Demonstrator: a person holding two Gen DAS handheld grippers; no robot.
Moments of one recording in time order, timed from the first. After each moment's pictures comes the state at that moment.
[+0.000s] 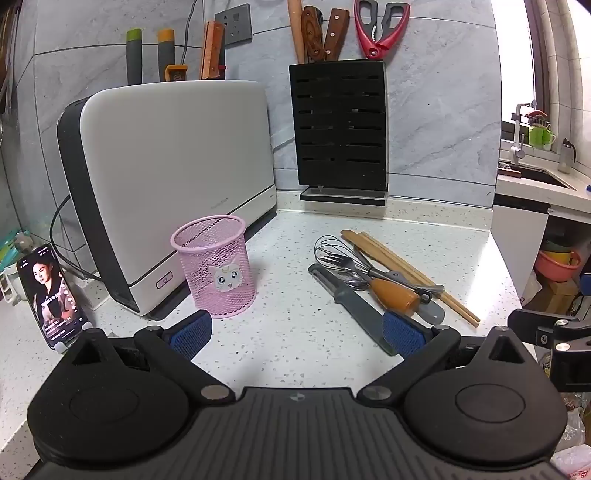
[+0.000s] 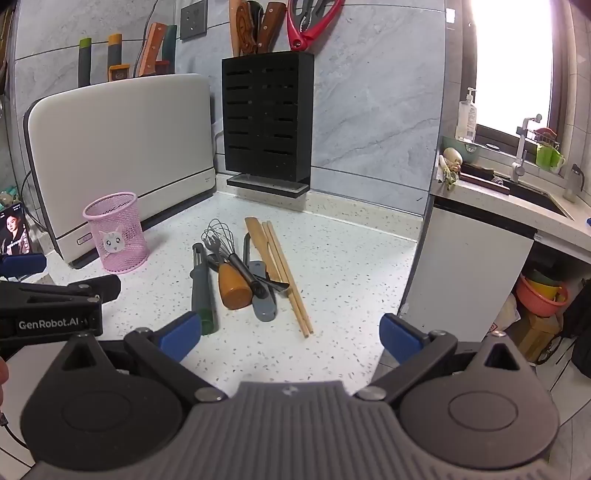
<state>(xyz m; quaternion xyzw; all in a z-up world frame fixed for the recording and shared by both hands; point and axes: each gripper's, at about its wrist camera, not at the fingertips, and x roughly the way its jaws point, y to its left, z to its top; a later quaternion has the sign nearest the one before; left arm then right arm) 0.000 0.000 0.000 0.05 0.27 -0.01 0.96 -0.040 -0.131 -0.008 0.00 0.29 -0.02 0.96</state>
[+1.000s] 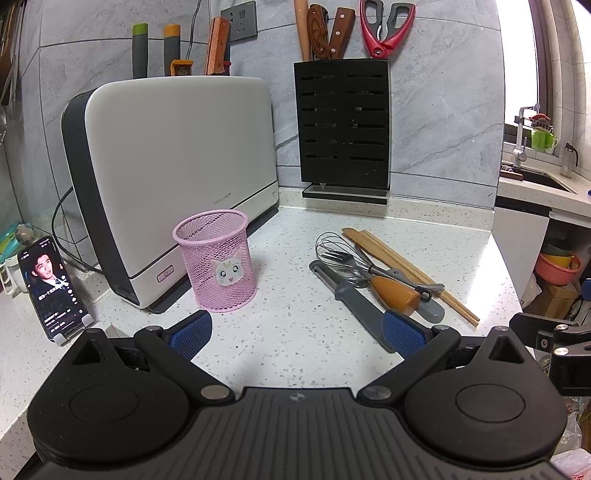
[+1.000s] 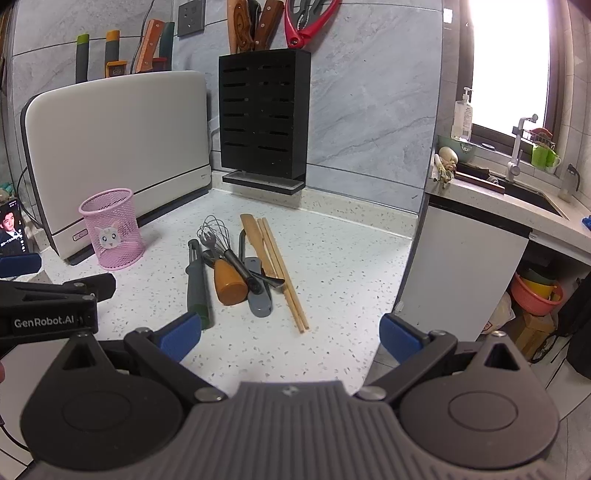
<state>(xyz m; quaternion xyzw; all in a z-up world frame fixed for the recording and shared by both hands) -0.003 0.000 0.000 0.04 0.27 -0.01 0.96 -0.042 -0.131 -0.008 -0.01 0.29 -0.02 0.96</state>
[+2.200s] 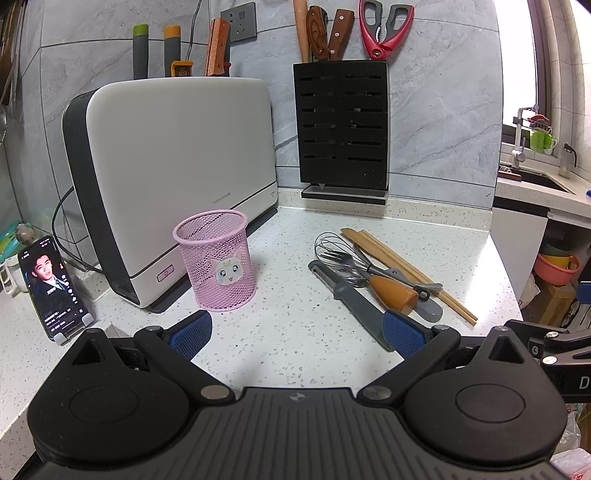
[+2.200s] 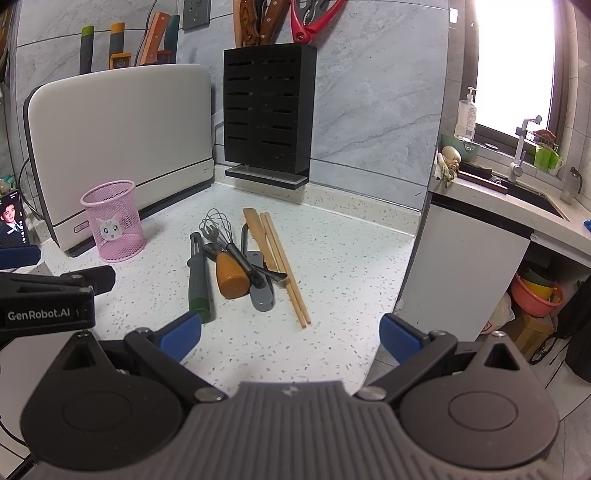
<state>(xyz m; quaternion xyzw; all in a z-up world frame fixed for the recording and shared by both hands) -0.005 -0.002 -0.002 0.04 0.27 -0.01 0.96 -0.044 -0.128 -0.012 -0.01 0.29 -0.02 0.96</state>
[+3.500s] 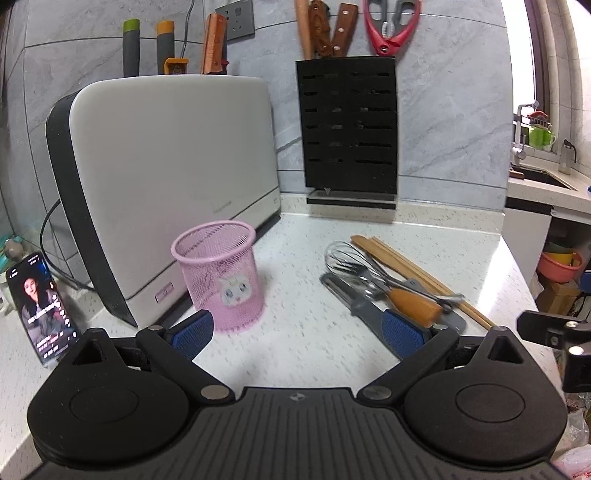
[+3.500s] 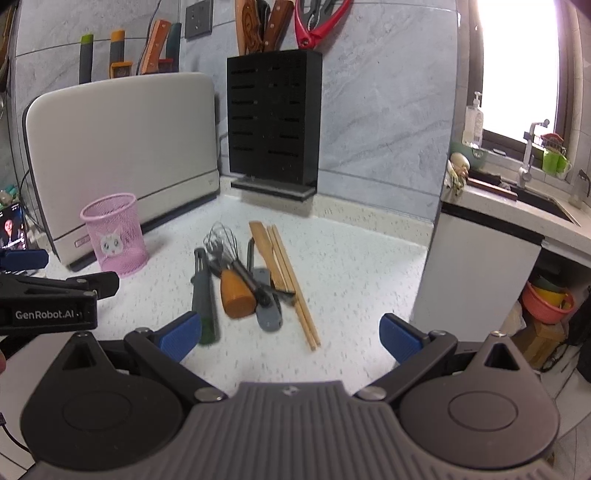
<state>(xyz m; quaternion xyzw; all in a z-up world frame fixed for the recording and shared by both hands) 0.030 0.015 -0.005 0.05 0.26 -0.02 0.96 -0.018 -0.131 -0.014 -0.01 0.27 0.00 0.96</state>
